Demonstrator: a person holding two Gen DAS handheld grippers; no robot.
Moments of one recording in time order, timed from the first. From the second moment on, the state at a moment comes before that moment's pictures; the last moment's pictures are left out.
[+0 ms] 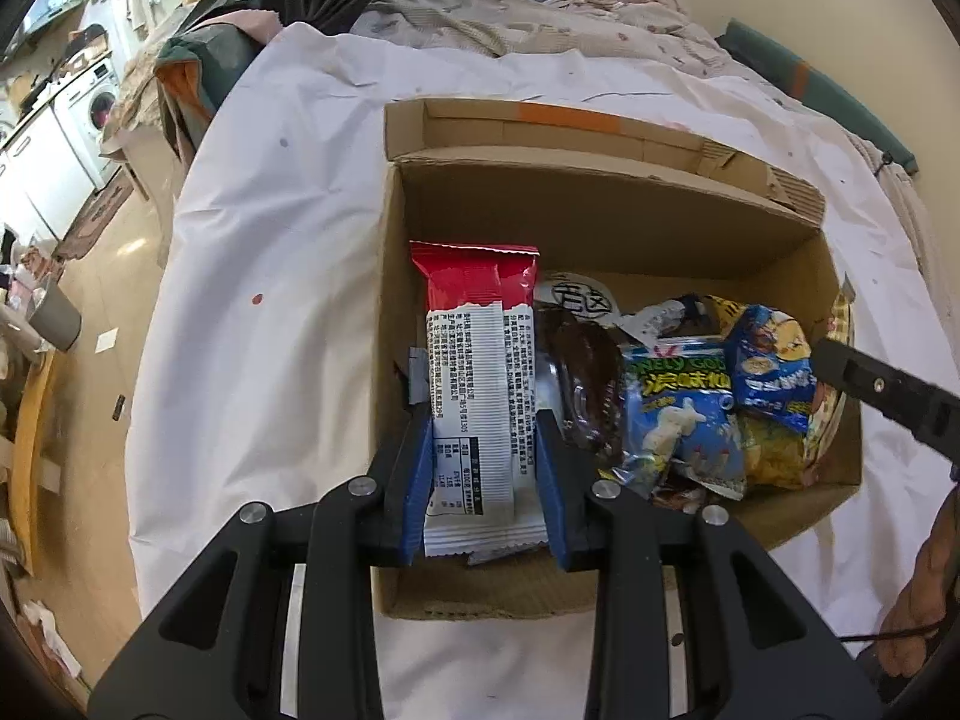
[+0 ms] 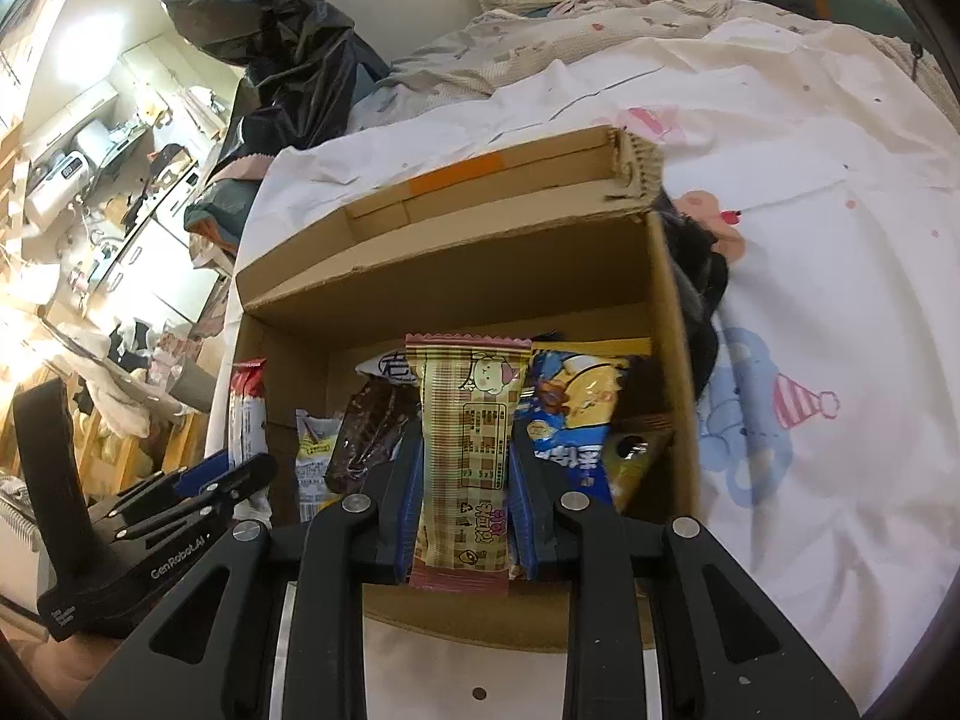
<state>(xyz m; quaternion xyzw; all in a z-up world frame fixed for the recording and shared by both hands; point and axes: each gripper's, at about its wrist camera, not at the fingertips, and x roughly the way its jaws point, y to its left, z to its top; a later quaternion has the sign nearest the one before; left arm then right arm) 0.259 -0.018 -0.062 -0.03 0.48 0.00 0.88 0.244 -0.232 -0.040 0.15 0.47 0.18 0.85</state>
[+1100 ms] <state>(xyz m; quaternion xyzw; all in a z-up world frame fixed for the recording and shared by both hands) 0.202 0.000 0.008 -0.04 0.35 0.02 0.94 0.190 -0.249 0.023 0.16 0.35 0.16 0.91</state>
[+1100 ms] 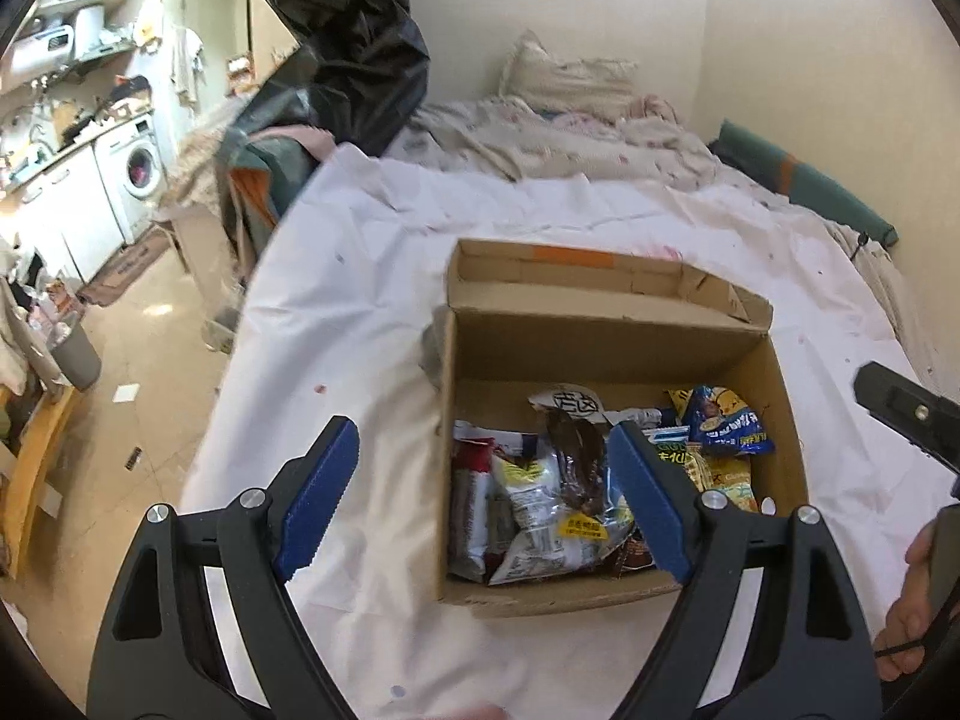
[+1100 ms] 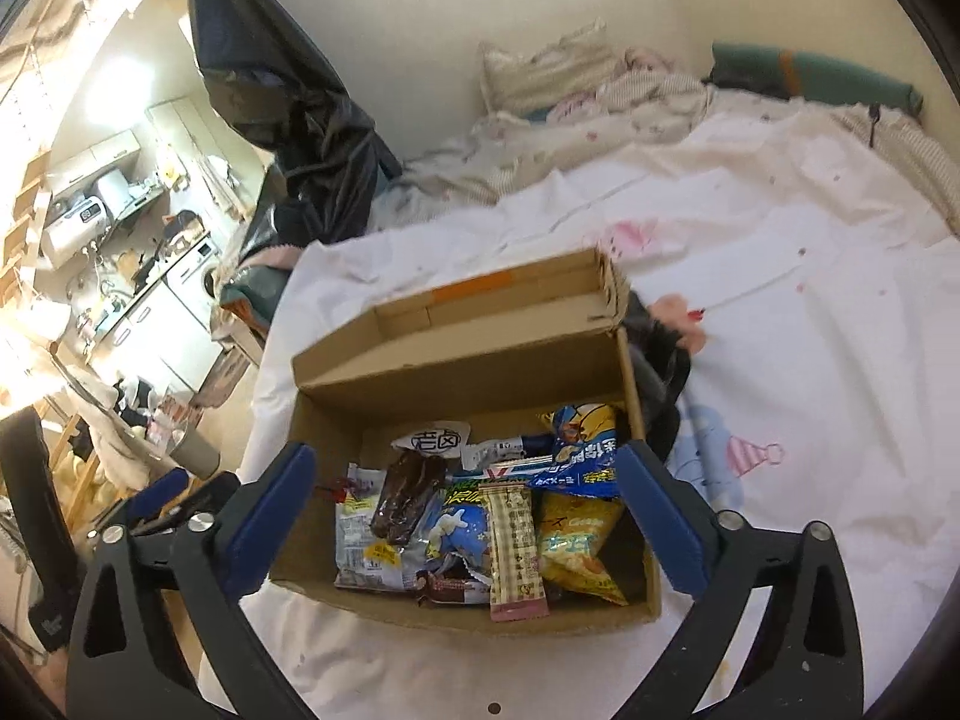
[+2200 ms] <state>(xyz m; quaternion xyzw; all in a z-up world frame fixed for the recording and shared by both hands) 0.113 -0.001 -0.004 -0.04 0.35 0.02 0.94 0.092 -0.234 0.005 0.08 0.35 0.09 0.93</state>
